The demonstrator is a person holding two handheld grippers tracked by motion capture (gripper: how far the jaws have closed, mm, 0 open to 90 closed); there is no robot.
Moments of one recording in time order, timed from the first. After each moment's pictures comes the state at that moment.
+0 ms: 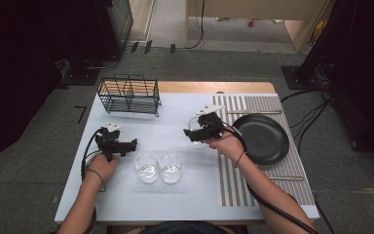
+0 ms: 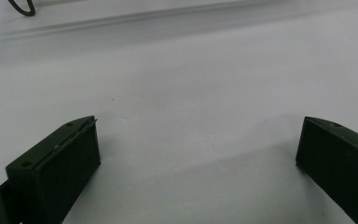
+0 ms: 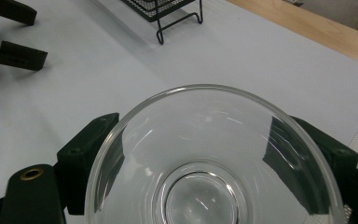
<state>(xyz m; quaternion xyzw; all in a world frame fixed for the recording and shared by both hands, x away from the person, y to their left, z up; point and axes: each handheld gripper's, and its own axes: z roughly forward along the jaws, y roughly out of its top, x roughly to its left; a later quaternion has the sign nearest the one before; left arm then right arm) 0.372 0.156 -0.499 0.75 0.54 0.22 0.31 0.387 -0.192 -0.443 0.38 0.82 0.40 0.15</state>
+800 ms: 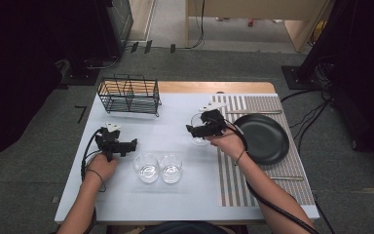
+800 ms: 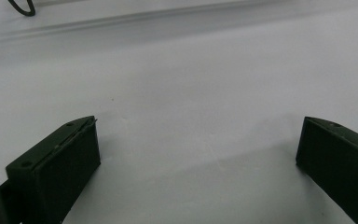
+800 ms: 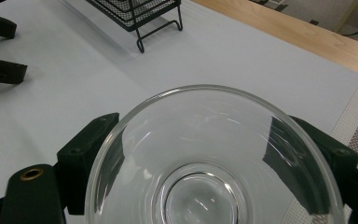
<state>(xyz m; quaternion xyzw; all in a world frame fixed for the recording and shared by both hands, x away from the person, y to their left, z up) 0.372 0.156 -0.499 0.75 0.54 0.22 0.31 0.394 -0.199 -0.442 0.40 0.80 0.41 0.16</state>
